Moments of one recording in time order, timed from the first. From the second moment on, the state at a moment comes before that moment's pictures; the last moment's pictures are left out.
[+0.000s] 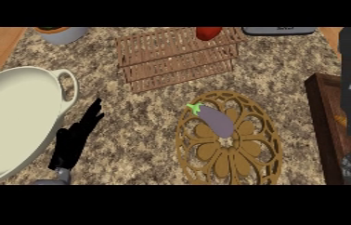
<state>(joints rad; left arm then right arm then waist) 0.00 0.23 -0.09 -1.40 -0.01 -0.02 0.03 -1.13 -0.34 -0.66 -0.79 0.44 -0.38 0.27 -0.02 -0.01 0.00</state>
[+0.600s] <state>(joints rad) 0.01 0.22 -0.09 -1.42 -0.03 -0.03 0.04 -0.81 -0.50 -0.66 -1.11 0.24 -0.04 0.28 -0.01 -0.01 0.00</state>
